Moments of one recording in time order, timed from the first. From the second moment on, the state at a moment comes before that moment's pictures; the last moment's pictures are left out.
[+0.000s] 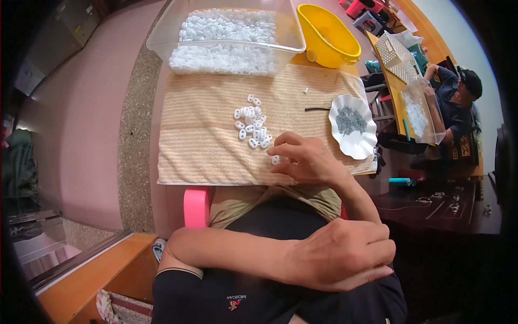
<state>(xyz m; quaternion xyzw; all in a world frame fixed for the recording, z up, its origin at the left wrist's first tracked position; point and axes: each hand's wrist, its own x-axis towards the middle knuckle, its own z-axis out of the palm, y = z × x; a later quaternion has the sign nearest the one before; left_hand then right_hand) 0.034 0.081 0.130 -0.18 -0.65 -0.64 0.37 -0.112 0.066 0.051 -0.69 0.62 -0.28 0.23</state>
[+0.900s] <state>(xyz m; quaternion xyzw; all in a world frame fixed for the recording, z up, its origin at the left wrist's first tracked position) -0.025 0.031 0.075 0.06 -0.66 -0.65 0.37 -0.122 0.087 0.021 -0.55 0.60 -0.50 0.32</state>
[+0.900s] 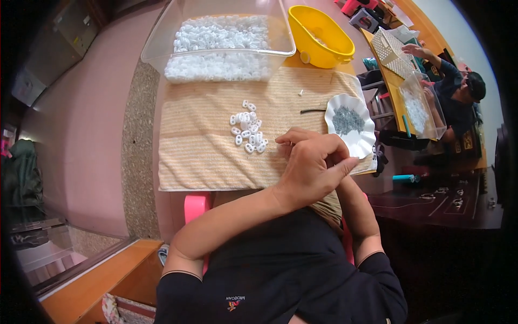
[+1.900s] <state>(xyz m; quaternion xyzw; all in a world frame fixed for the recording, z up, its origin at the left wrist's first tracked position) -0.038 0.016 0.049 0.13 -0.67 -0.62 0.39 -0.134 0.032 0.014 -0.61 0.52 -0.48 0.37</state>
